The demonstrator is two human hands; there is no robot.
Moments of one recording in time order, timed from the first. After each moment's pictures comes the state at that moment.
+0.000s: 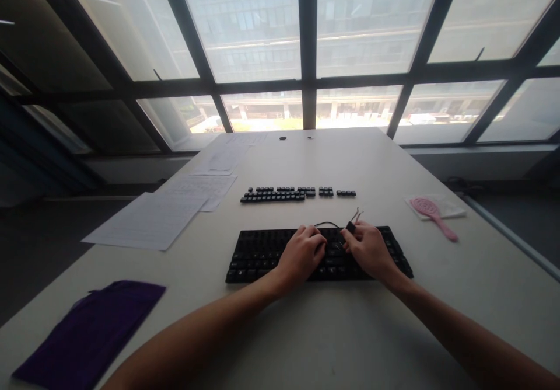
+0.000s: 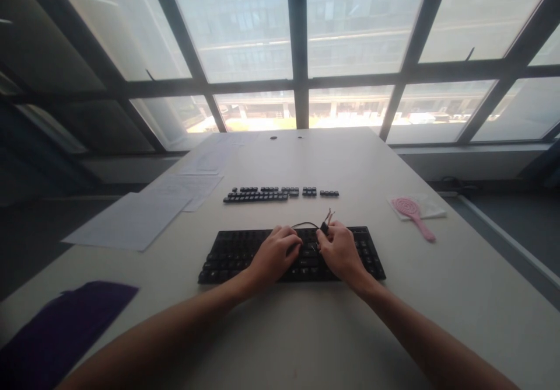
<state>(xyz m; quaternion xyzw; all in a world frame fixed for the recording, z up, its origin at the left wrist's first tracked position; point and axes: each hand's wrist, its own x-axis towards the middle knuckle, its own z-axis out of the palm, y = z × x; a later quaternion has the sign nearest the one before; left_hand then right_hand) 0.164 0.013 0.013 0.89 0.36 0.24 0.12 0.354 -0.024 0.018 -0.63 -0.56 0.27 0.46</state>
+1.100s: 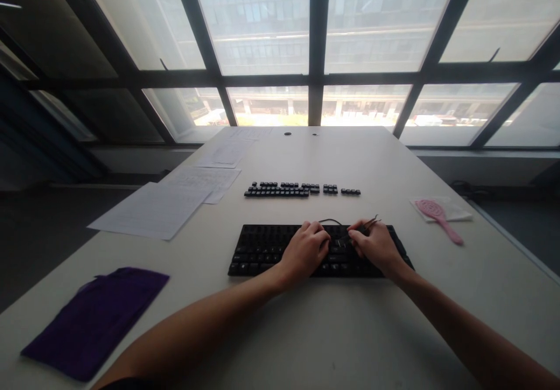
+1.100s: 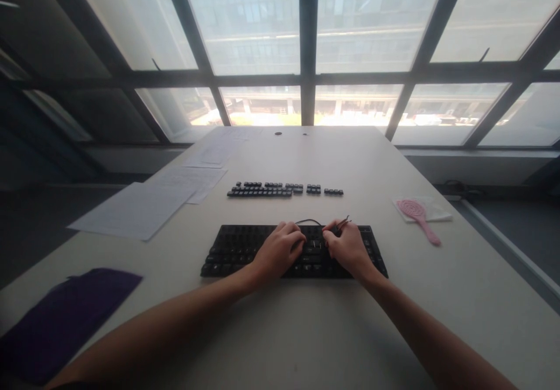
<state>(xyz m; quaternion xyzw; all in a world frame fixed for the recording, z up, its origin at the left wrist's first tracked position) 0.164 0.013 0.012 0.90 0.36 0.23 0.11 0.362 -0.021 0.023 -0.66 -0.53 0.33 0.43</state>
